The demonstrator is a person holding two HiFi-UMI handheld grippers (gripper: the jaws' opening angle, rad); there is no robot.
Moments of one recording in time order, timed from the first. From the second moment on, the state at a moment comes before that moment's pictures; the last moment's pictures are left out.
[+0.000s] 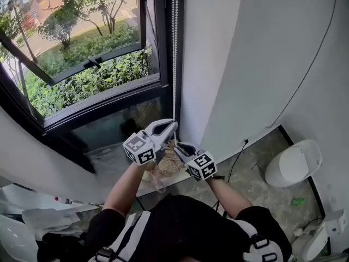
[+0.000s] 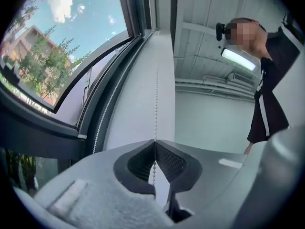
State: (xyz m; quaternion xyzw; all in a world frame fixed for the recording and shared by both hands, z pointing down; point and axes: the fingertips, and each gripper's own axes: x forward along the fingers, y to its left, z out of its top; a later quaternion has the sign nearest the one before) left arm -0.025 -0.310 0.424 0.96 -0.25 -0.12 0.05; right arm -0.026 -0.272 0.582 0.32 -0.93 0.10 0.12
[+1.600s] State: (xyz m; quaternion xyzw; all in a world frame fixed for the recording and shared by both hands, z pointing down) left arm -0.104 -0.091 0.443 0.83 -0.54 -0.11 0.03; right arm 0.014 -0.119 0.477 0.23 -0.97 0.08 -0.05
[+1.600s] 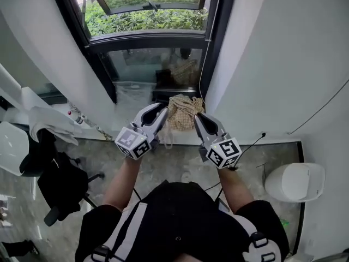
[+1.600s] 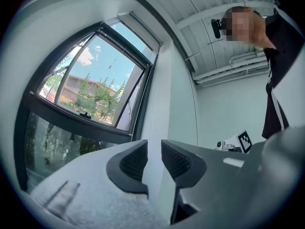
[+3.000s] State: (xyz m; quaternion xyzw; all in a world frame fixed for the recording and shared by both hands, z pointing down) left arm -0.130 0.135 0.470 0.77 -0.63 -0.12 0.03; right arm 0.091 0.045 0.484 0.26 -0.96 0.07 -0.03
